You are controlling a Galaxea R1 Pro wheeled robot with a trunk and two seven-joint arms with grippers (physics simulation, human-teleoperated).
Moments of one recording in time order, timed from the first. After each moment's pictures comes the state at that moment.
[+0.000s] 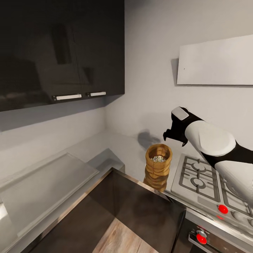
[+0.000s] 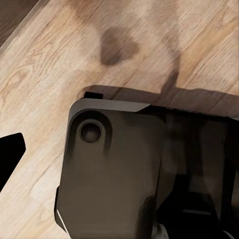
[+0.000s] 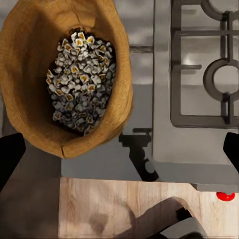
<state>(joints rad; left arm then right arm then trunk) -0.02 -0.05 0.15 -0.20 0.01 -0.11 0.00 -1.61 0.03 -0.84 -0.11 0.00 0.90 -0.91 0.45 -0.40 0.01</state>
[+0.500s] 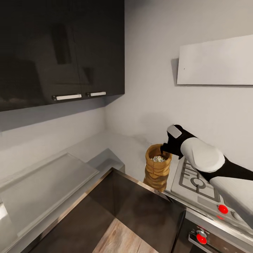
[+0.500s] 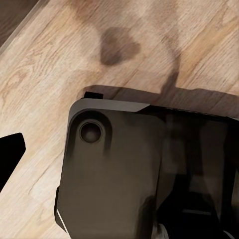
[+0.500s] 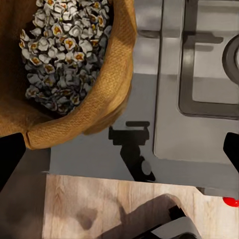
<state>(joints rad) -0.02 -0.05 0.15 -0.20 0.01 -0.11 0.00 -1.46 0.05 -0.79 -0.11 0.08 0.85 -0.76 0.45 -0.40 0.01</state>
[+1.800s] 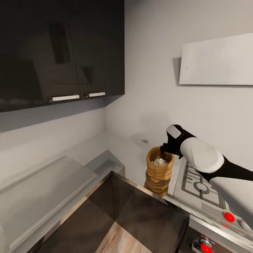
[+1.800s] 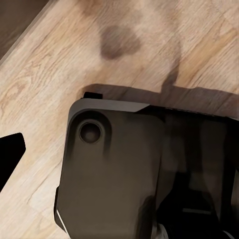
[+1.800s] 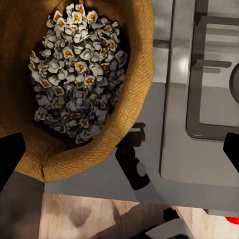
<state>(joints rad) -0.02 -0.05 0.15 -0.20 0.01 -0.11 0.00 -1.46 0.05 -0.76 -0.11 0.08 0.86 -0.75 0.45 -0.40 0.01</state>
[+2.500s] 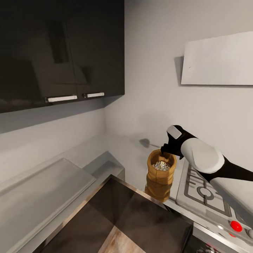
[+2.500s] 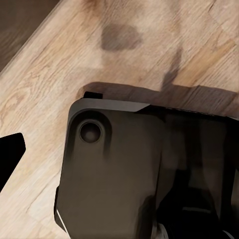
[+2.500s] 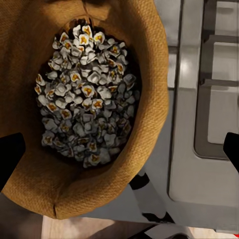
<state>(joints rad) -0.02 -0.05 0.15 -0.20 0.01 -0.11 0.00 -1.45 0.04 -0.76 -0.11 0.08 0.86 -0.75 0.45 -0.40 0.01</state>
